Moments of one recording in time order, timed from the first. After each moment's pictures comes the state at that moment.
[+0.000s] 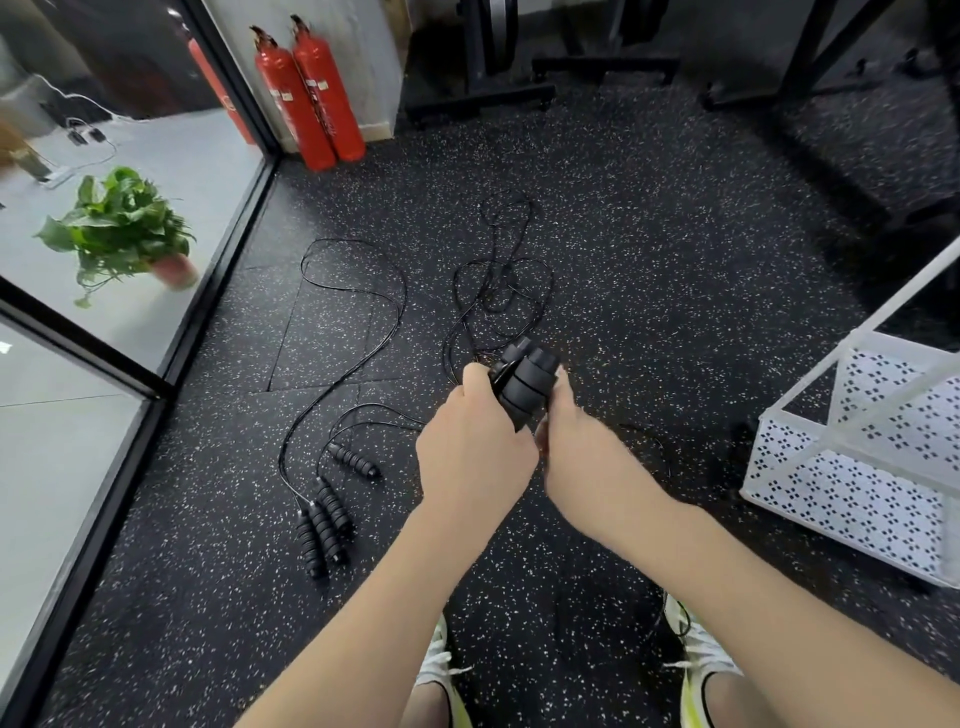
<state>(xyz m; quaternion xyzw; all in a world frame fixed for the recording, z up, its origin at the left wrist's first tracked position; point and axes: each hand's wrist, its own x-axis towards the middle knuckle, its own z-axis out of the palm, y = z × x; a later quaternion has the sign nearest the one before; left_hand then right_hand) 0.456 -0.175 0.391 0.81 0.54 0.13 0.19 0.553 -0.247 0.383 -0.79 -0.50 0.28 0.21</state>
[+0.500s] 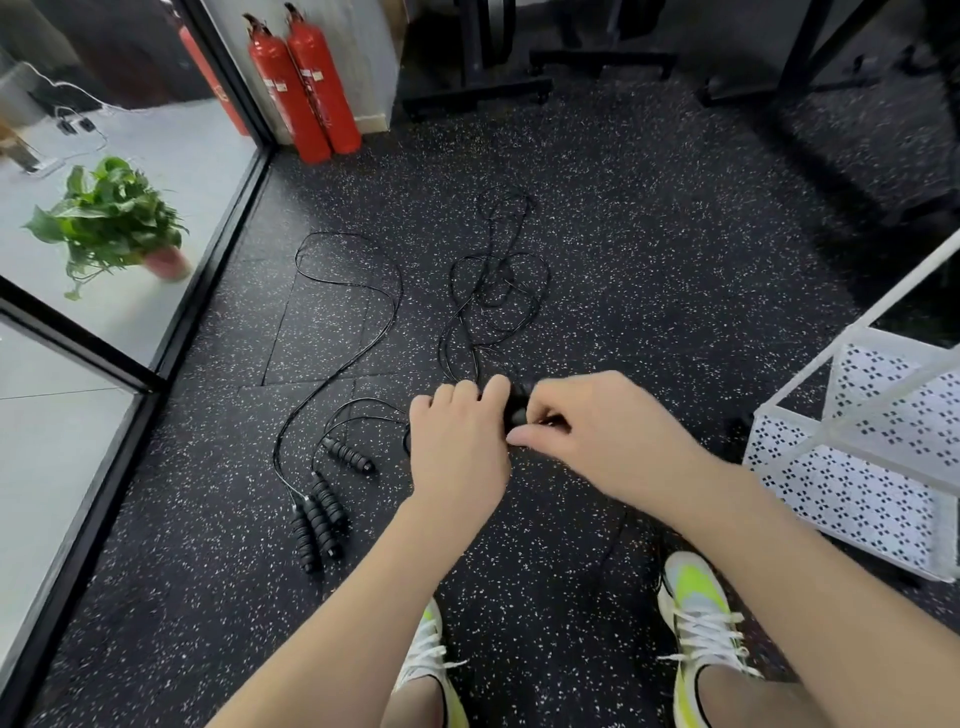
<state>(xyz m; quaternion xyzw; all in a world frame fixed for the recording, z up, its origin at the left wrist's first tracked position) 0.443 -0.160 0.354 0.91 0.41 0.08 -0.02 0.578 -0.251 0.417 -0.73 -0.62 0.18 0.21</state>
